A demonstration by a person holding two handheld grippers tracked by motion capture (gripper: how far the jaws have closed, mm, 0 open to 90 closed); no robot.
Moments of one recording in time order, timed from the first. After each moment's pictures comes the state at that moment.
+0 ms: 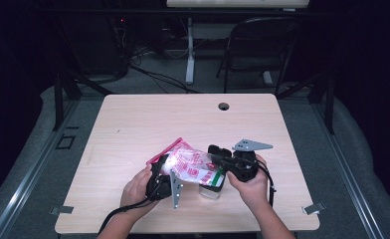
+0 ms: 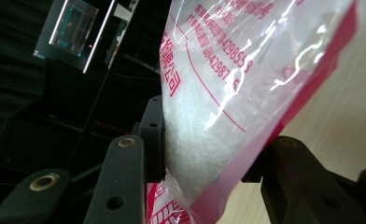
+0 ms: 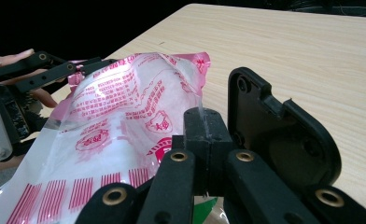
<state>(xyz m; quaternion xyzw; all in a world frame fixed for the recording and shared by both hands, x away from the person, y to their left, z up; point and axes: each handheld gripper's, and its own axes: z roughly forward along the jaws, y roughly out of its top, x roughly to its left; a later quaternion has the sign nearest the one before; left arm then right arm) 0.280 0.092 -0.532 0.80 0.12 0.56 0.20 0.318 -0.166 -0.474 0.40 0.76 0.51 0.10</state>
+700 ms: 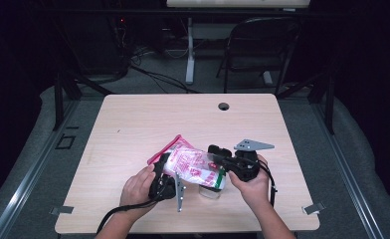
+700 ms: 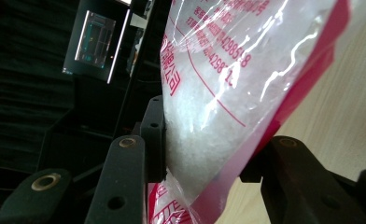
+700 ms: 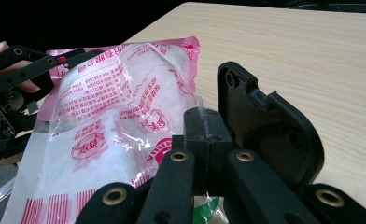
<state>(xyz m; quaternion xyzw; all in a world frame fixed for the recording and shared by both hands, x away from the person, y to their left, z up) 0.275 0.084 -0.527 0.78 0.08 0.60 0.16 0.320 -0.170 -0.476 0.41 0.76 0.50 0.10</state>
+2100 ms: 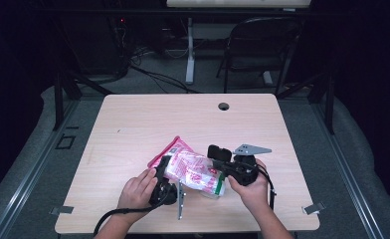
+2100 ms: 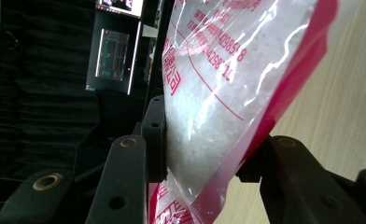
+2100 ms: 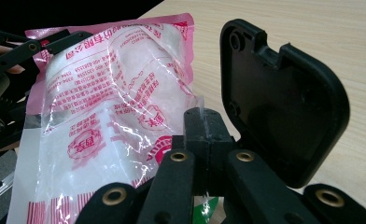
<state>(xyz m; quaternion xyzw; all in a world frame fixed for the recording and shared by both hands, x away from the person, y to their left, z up) 0.266 0.085 -0.538 0.76 0.02 0.64 0.12 0.316 -0.170 -0.492 0.41 0.76 0.49 0.09</state>
